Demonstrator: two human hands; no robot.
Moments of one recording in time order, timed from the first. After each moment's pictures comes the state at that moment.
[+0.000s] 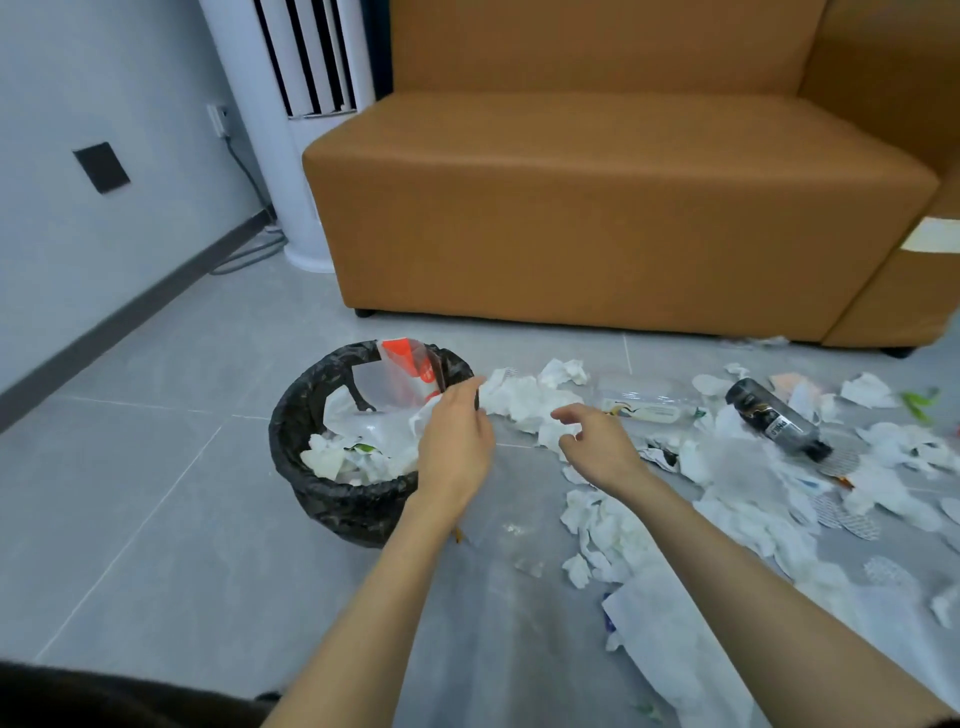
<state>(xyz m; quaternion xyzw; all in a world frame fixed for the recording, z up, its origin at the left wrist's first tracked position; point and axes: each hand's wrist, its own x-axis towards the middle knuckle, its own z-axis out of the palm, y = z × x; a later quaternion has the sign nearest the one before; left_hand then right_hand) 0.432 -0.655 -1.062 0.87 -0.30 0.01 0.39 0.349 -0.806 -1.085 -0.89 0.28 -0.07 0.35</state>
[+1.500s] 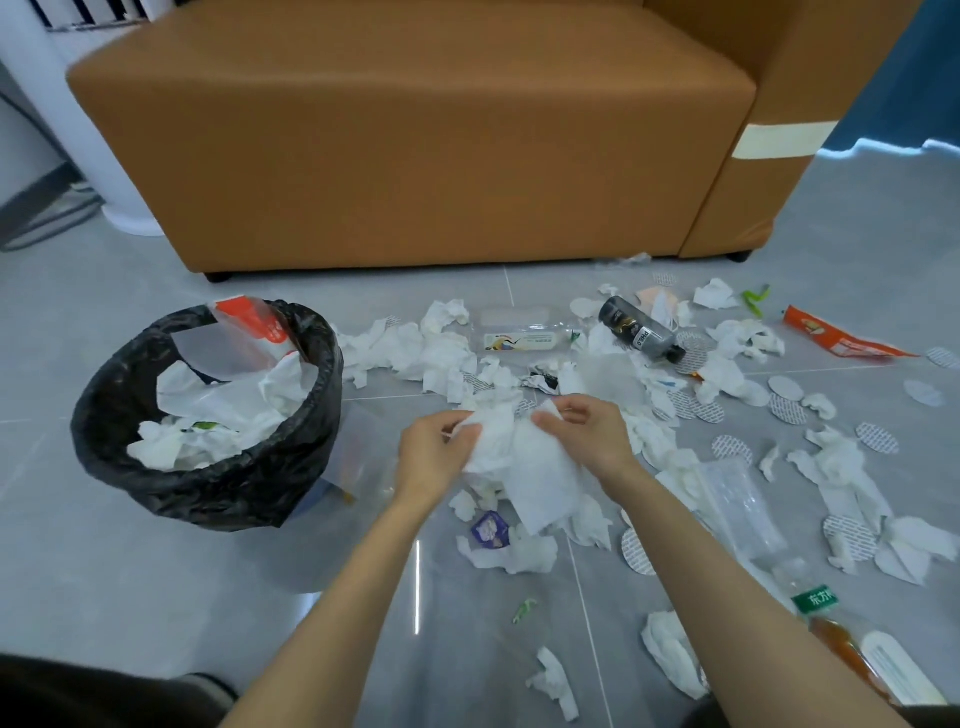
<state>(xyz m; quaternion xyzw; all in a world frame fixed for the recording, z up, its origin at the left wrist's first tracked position) 0.343 -0.728 -1.138 0.79 -0.30 -0.21 0.49 0.213 -0.861 -1.131 -0.66 0.43 -0.22 0.57</state>
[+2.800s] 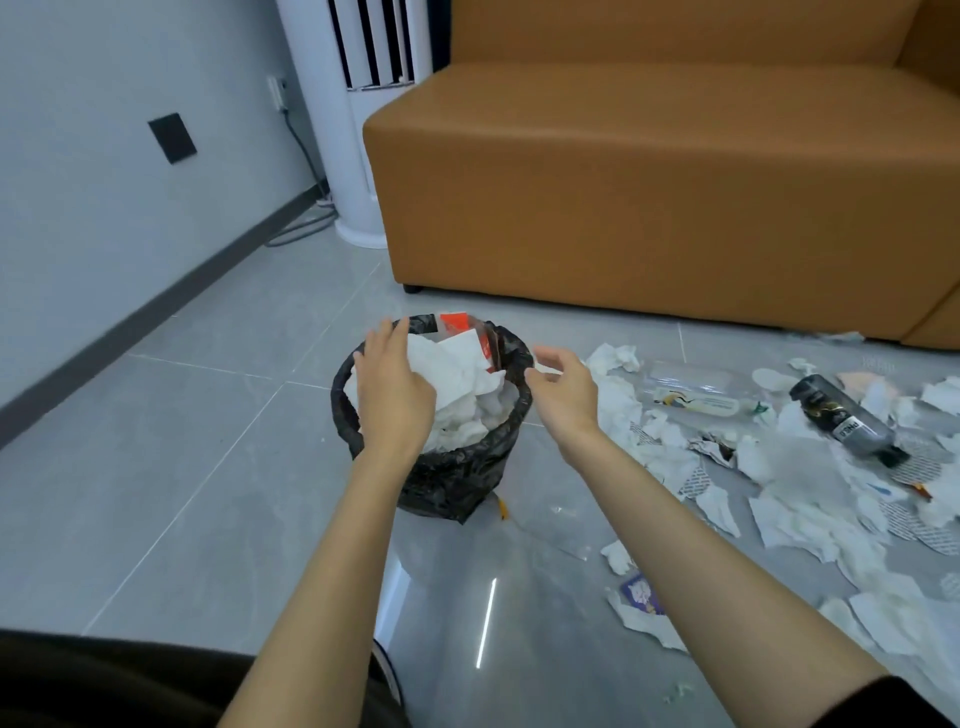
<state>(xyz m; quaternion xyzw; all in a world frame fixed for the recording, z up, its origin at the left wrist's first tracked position) 0.484 -0.575 -1.041 0.90 -0.17 0.10 0.40 0.421 -0.722 -1.065 -0.72 0.32 -0.22 0.57</state>
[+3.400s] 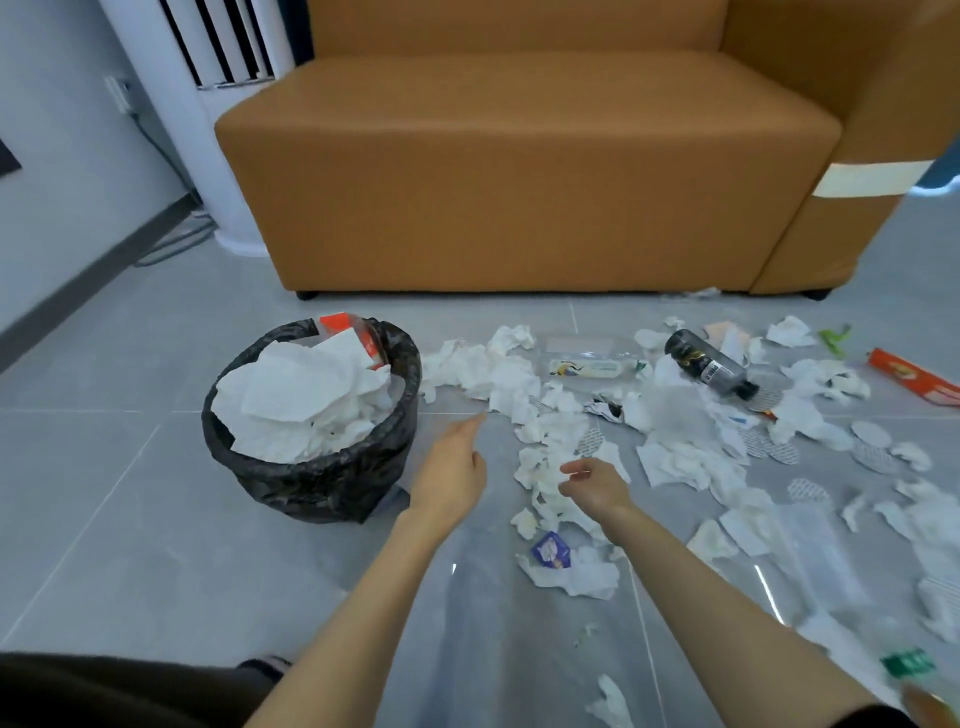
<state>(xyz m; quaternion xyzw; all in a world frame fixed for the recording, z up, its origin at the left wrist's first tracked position) 0.384 -0.671 -1.118 0.87 -0.38 -0.13 0.29 0.263 -0.812 -1.155 -0.71 0.49 -0.02 0.51</state>
